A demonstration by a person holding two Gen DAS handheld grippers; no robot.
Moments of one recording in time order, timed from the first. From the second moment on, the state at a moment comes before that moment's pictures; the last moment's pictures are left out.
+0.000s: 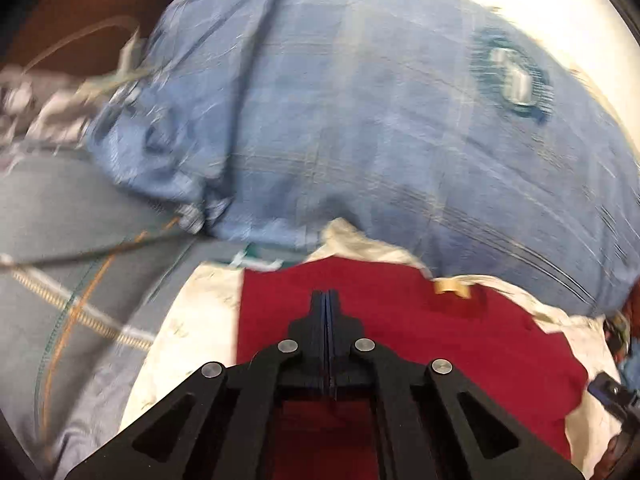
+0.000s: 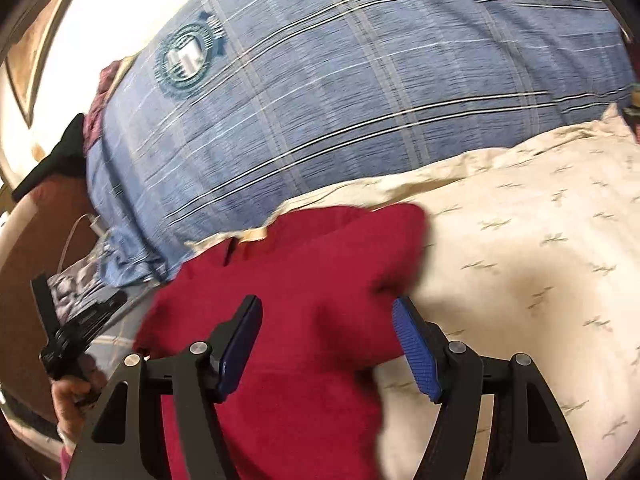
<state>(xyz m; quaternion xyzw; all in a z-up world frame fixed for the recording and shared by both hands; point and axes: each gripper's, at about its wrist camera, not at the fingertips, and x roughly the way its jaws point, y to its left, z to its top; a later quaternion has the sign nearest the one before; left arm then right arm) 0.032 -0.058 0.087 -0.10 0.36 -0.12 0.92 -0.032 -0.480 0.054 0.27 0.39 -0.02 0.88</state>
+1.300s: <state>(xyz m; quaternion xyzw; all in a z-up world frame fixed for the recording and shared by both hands) 0.057 -0.050 0.068 -0.13 0.41 -0.14 0.89 -0.019 -0.485 0.034 0.23 0.48 -0.04 0.85</state>
